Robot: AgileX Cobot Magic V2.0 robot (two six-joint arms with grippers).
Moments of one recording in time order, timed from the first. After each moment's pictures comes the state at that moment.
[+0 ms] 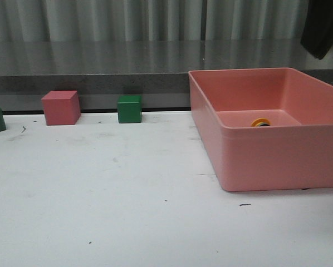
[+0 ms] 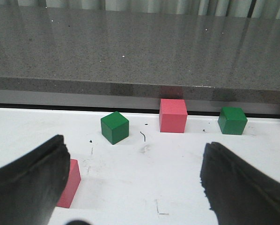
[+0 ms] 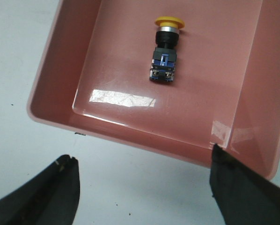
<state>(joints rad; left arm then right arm) -0.01 0.45 -0.63 0.09 0.51 -0.12 0.24 1.39 -1.25 0.04 1.01 -0.01</state>
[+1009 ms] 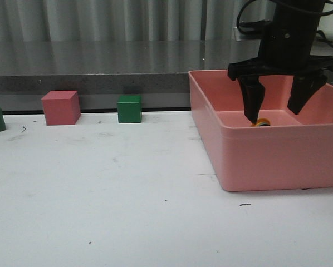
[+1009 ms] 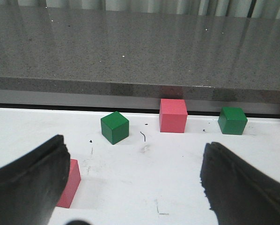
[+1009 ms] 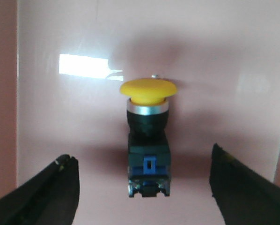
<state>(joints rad) -0.01 0.45 -0.63 0.09 0.51 -0.12 0.24 2.00 -1.64 -0.05 1.01 0.18</state>
